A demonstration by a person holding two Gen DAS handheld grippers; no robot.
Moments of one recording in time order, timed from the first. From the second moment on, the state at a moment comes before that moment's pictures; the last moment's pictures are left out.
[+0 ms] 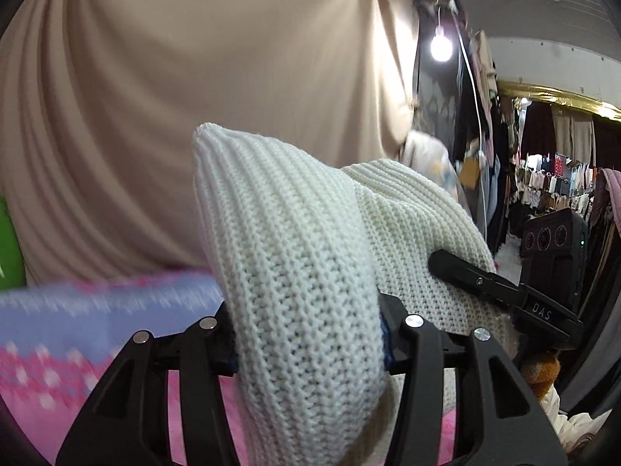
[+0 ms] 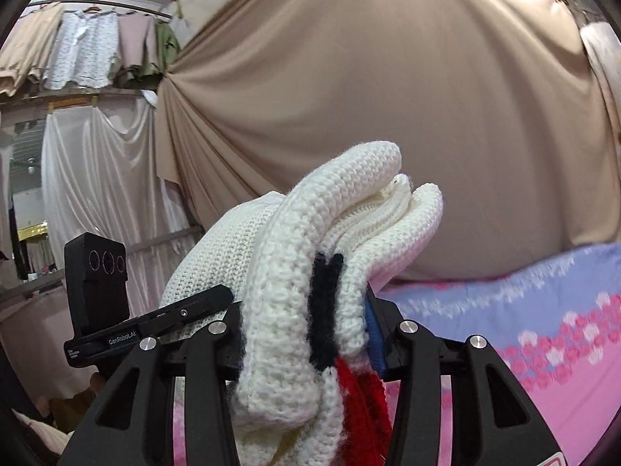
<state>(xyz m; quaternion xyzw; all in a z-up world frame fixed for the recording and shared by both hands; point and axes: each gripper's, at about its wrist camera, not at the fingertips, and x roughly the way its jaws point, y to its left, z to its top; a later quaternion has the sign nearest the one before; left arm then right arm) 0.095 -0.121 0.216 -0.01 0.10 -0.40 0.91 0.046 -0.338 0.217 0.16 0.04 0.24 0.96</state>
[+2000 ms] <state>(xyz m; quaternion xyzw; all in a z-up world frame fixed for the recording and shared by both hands) 0.222 -0.055 -0.003 0.01 0.32 -0.08 0.94 0.200 -0.226 0.027 0.05 0.33 0.08 0.94</state>
